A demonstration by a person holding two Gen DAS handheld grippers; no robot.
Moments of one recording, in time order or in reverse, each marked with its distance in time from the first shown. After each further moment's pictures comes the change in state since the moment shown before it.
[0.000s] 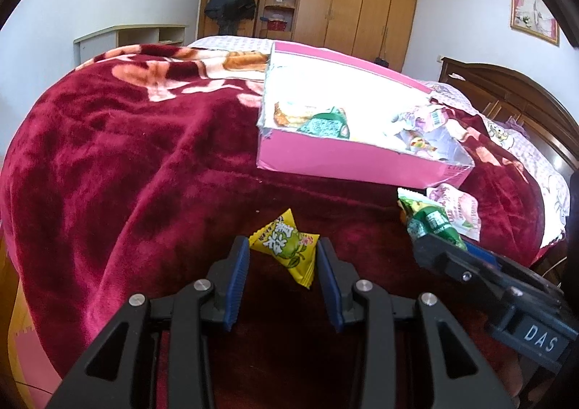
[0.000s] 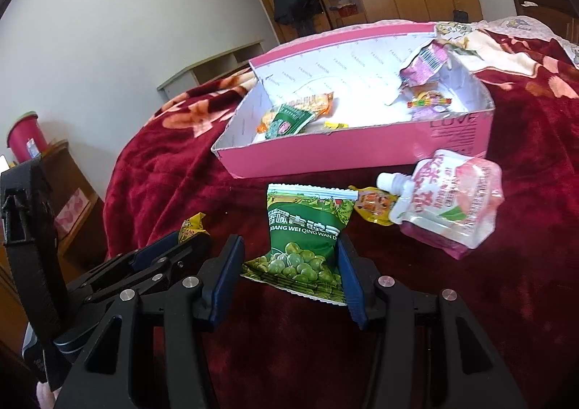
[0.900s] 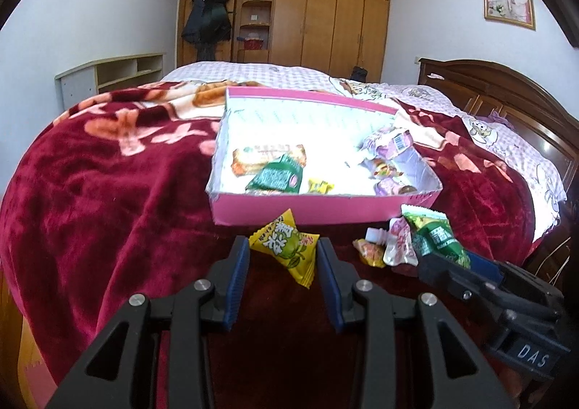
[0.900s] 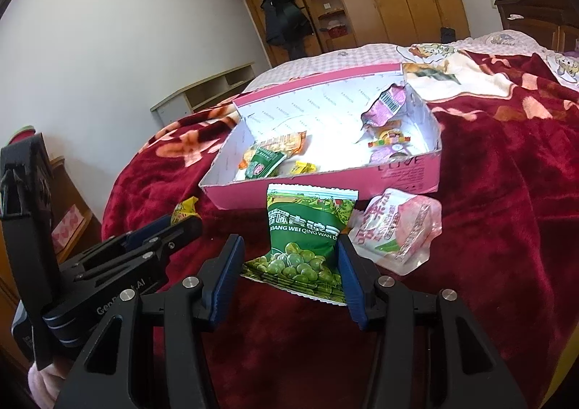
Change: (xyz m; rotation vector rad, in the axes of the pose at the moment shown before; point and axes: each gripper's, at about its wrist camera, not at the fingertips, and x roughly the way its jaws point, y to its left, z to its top) left arm -0.011 -0.040 0.037 0.096 -0.071 -0.032; right arm -0.037 -0.020 0.019 -0.004 -0.082 -0.041
